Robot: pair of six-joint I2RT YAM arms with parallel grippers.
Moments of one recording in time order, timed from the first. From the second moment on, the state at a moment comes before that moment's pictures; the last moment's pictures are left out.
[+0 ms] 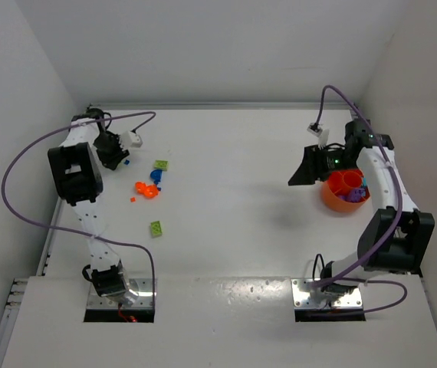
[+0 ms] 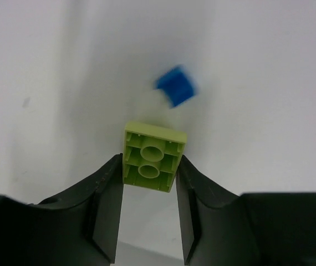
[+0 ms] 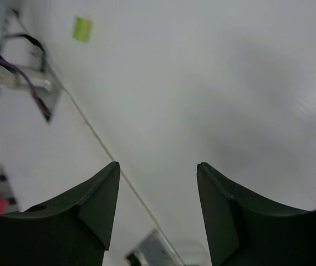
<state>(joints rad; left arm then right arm) 0.25 2.33 1.94 -0.97 0.16 1.33 -0.15 1.50 1.28 -1.12 -0.90 -0.54</state>
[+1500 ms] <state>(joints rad) -0.80 1.69 1.50 -0.65 0.48 0.46 0.16 1.61 0.99 -0.36 -1.31 0.54</state>
